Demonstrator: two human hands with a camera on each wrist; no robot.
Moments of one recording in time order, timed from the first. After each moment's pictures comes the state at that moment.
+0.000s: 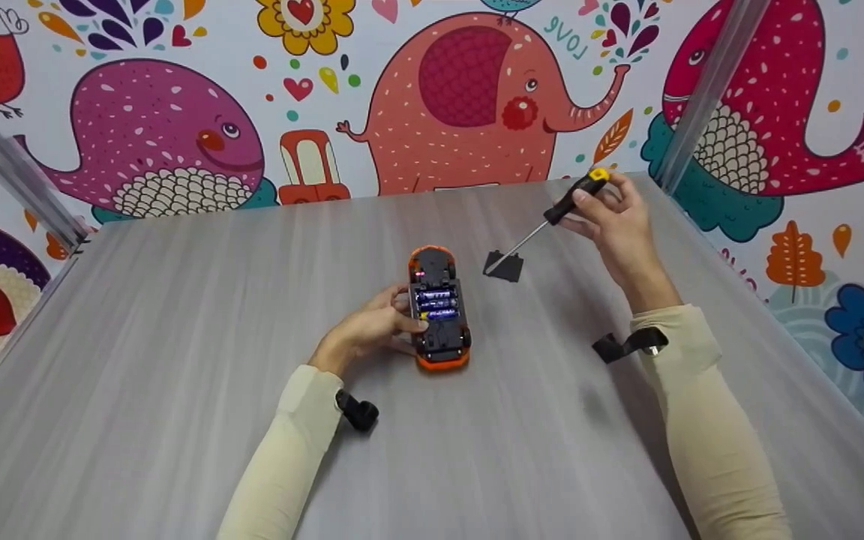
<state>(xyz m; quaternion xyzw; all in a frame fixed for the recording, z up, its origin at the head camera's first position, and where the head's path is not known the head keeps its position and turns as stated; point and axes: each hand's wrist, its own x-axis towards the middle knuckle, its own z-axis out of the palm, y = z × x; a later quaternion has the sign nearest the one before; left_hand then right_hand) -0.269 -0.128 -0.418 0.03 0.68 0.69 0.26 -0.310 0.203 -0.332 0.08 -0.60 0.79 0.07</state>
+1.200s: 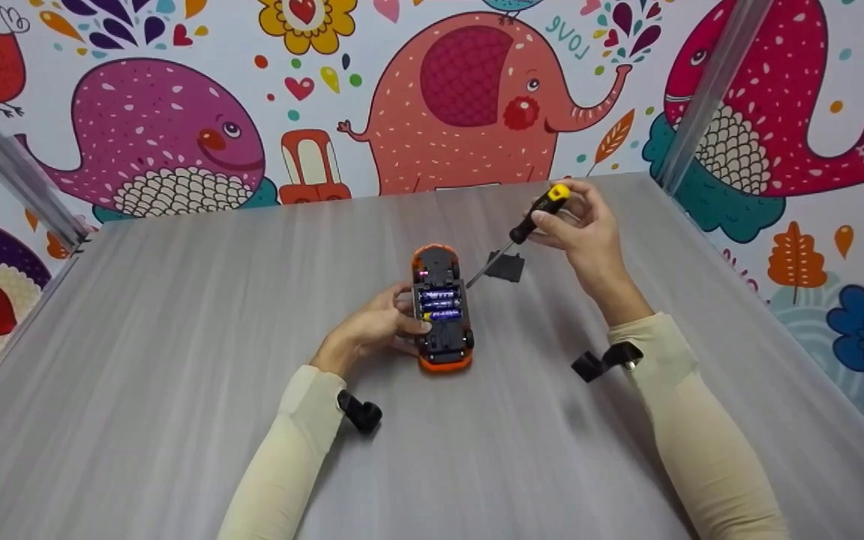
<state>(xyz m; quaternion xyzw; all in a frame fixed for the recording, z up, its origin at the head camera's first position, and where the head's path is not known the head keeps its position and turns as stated) -0.269 -0.126 -0.416 0.02 0.68 0.69 0.25 -0.297 0.168 -0.339 0.13 -0.67 0.72 0.09</state>
